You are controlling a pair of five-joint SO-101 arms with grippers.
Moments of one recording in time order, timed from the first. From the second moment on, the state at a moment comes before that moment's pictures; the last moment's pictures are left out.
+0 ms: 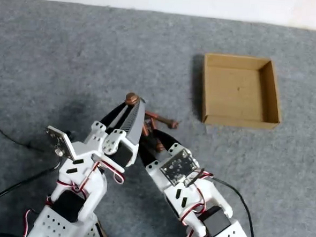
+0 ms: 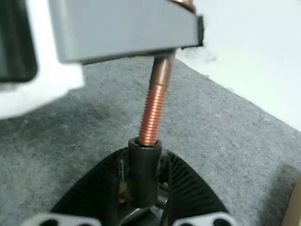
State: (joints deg) left arm 22.2 -103.2 95.8 6.1 34.7; right arm -39.9 -104.2 95.7 26.2 15.9
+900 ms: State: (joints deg) left arm 23.4 -103.9 96.0 11.5 34.7; right arm -39.7 -104.0 95.7 26.2 16.0
